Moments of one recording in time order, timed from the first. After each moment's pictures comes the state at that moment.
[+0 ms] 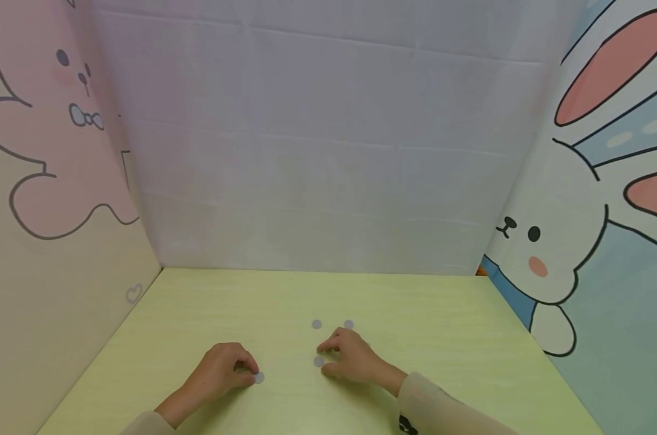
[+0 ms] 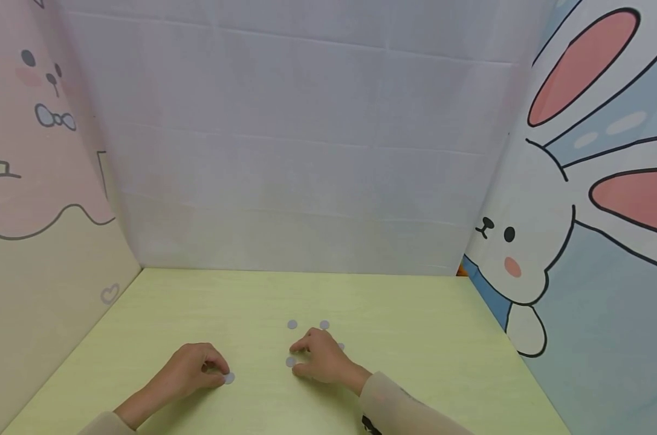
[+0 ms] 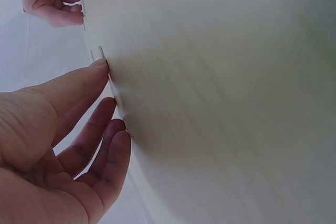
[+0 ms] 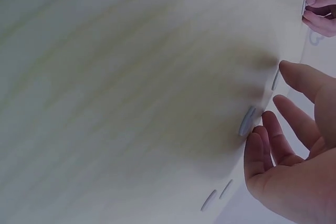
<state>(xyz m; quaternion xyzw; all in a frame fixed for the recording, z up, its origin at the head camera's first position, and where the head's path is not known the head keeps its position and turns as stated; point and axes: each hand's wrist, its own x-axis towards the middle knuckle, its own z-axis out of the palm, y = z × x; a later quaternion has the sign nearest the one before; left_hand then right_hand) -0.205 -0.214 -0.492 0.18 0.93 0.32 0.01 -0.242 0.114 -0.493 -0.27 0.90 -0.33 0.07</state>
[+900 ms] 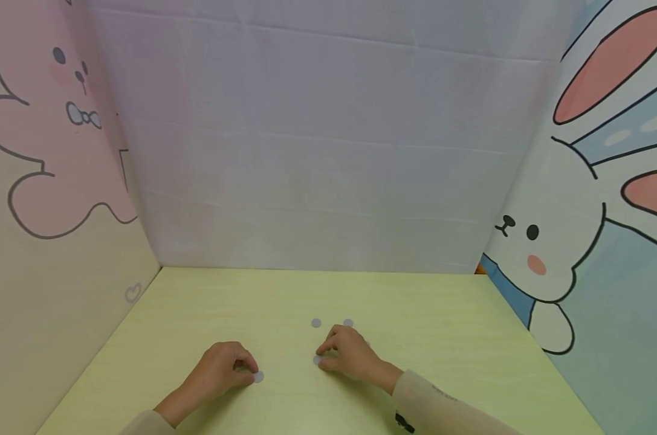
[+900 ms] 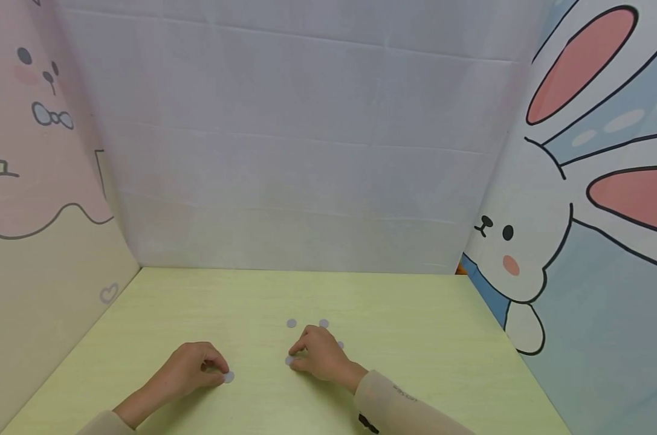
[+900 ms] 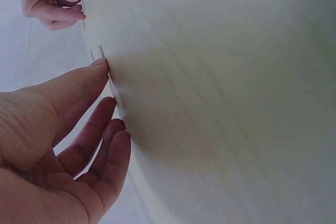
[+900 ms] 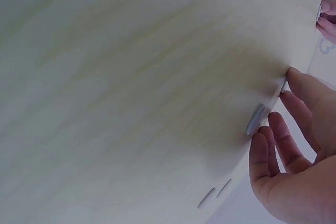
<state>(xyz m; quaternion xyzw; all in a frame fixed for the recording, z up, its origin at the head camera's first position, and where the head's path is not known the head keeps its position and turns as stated) -0.206 -0.212 -0.494 0.17 0.93 0.31 0.00 -0.248 0.109 -0.497 -0.28 0.91 -0.30 0.03</state>
